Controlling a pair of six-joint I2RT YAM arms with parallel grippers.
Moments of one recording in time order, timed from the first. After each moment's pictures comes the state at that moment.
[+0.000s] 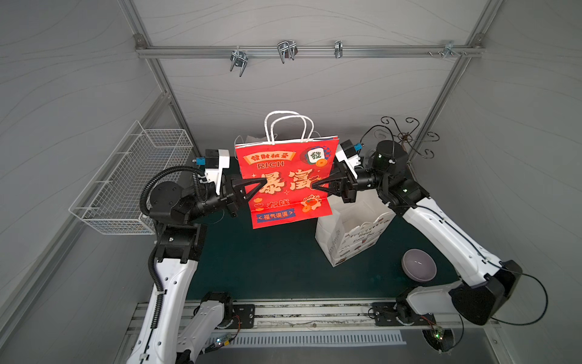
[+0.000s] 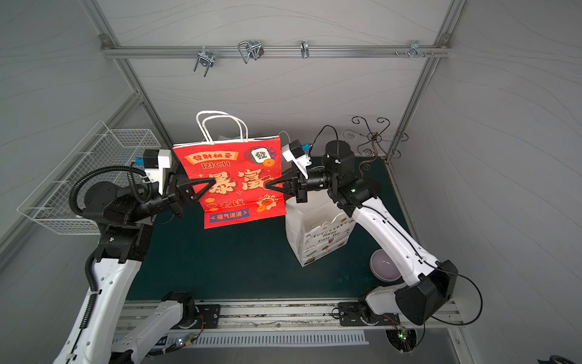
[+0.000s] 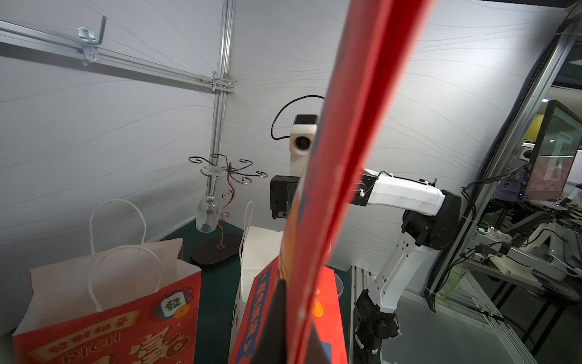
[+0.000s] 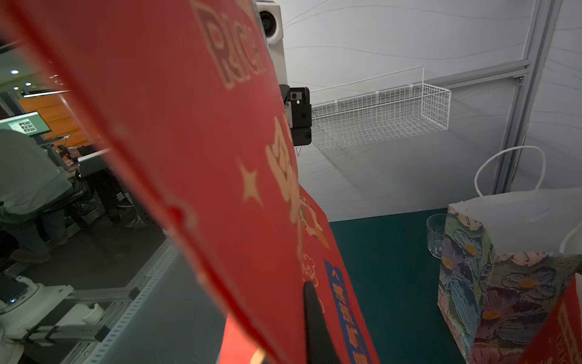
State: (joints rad) left arm -0.03 0.87 1.13 0.09 1.14 -0.52; right arm 0.61 1.36 1.44 -0.13 -1.18 0.11
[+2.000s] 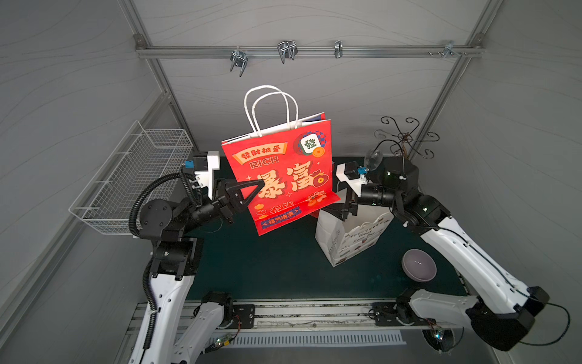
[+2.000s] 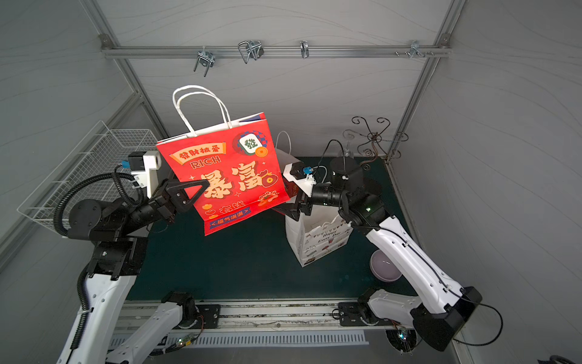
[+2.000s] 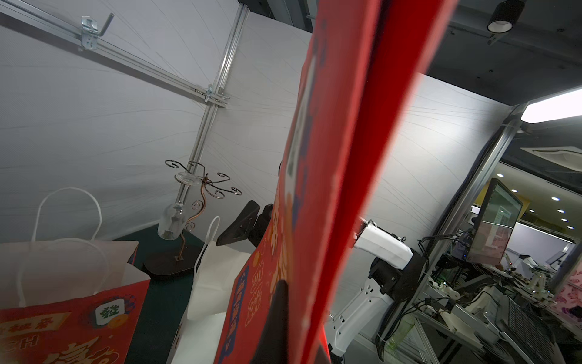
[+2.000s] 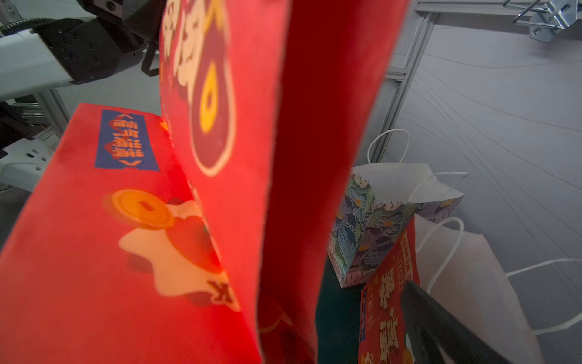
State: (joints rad) left arm -0.09 0.79 1.10 0.16 1.04 -0.84; right arm 0.68 1.17 1.35 -0.39 -0.75 -0.31
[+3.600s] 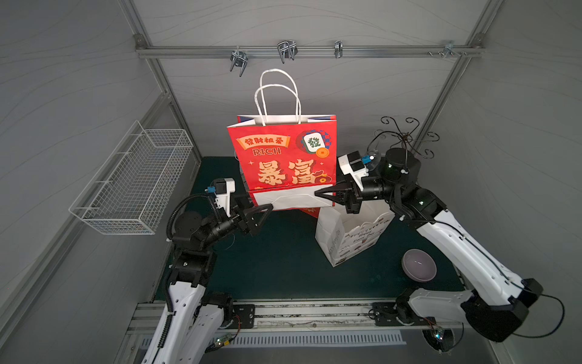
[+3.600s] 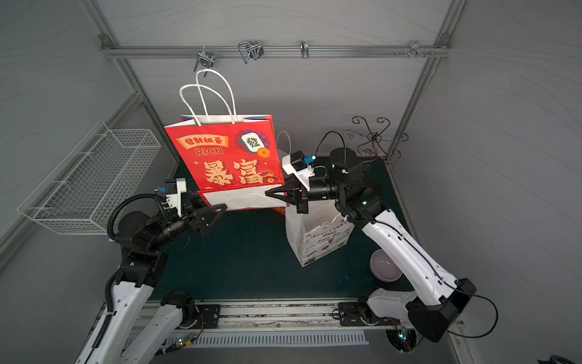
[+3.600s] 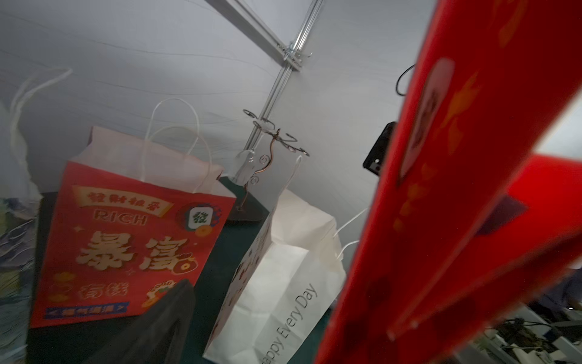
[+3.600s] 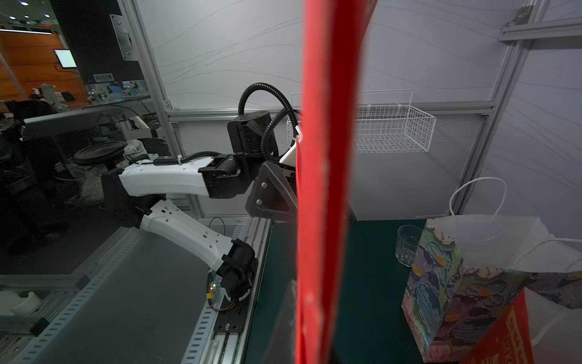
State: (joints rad) left arm -0.10 0.64 0.71 0.17 0.89 -0.68; right arm 0.69 1.24 1.43 -0.26 -1.02 -0.05
